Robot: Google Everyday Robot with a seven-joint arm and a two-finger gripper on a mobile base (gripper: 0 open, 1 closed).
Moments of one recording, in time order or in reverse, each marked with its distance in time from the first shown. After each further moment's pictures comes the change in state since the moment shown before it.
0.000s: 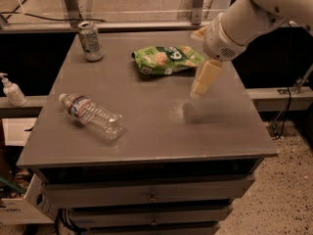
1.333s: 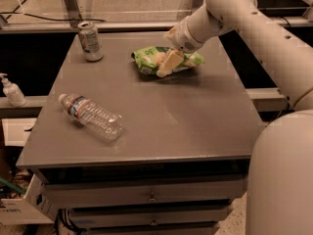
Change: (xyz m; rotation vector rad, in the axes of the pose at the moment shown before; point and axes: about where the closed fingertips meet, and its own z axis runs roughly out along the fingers) arm -0.033 -0.105 0.121 0.009 -0.195 0.070
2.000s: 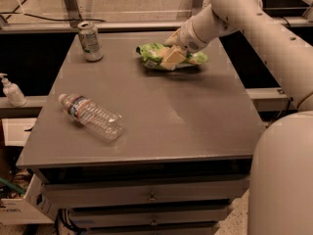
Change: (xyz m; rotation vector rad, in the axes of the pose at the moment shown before) arm 0.011 -0.008 -0.005 0.019 -0.004 0.046
